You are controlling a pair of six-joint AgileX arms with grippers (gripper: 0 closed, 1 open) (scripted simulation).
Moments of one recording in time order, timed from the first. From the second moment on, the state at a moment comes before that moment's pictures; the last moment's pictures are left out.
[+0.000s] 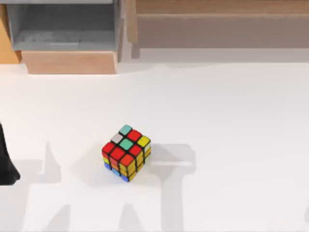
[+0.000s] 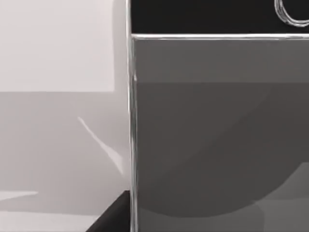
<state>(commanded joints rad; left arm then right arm) 0.00 0.00 0.00 0.00 0.00 0.00 -0.69 1.39 0.53 -0.70 0.00 -0.13</state>
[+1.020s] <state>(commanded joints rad) 0.00 0.00 0.00 0.00 0.00 0.00 -0.62 1.30 0.71 -0.84 -0.01 -0.06</state>
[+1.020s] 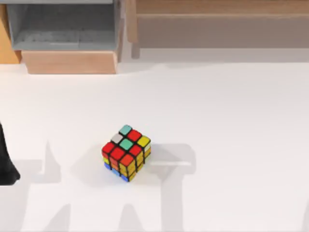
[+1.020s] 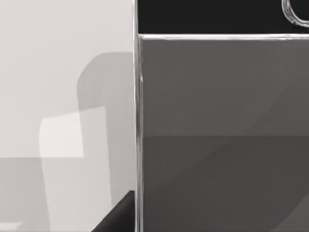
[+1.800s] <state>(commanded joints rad) 0.00 0.00 0.00 0.00 0.00 0.00 -0.14 1.53 1.22 -1.02 -0.06 0.33</state>
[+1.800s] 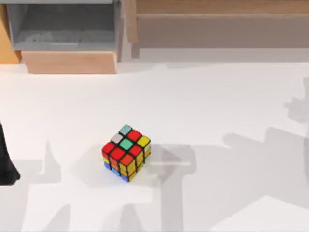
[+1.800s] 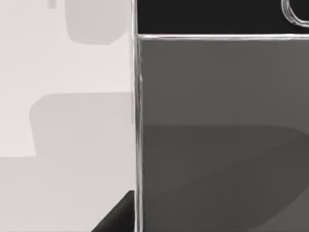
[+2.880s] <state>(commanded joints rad) 0.00 0.00 0.00 0.00 0.00 0.00 0.54 1.97 1.63 -1.15 -0.02 0.66</state>
